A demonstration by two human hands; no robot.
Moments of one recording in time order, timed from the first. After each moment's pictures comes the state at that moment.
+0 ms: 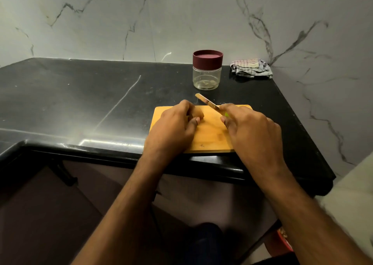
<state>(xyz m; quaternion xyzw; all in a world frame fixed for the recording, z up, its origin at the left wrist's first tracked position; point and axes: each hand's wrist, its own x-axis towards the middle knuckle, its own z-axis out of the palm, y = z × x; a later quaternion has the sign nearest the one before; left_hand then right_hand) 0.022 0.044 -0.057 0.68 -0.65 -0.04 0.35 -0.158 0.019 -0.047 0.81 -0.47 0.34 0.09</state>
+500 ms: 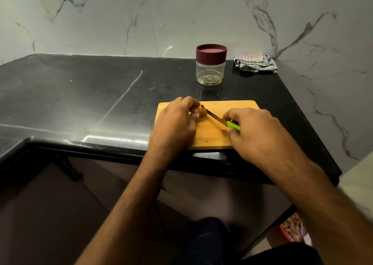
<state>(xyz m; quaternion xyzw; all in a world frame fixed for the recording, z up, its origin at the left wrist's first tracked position) 0.023 0.045 -0.057 0.68 -0.64 -0.02 0.36 -0.153 0.036 -0.011 0.82 -0.56 0.11 -0.09</state>
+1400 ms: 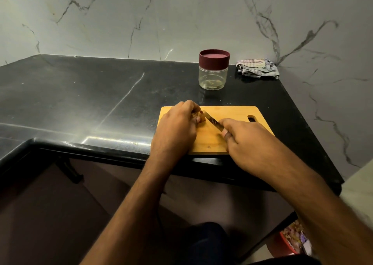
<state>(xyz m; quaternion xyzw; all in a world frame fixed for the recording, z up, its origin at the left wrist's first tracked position) 0.022 0.045 -0.056 0.69 -0.62 -0.03 0.38 -0.146 0.046 -0.005 0.84 -0.52 0.06 -0.15</state>
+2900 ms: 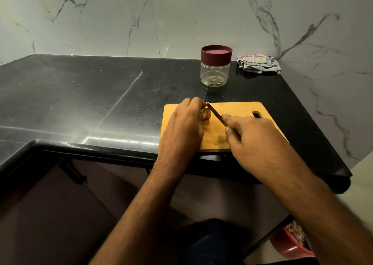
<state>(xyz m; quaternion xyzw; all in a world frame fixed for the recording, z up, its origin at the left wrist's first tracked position) 0.019 0.047 -0.062 0.64 -0.64 0.01 0.42 -0.135 0.064 -0.007 0.82 -0.53 0.17 -0.12</state>
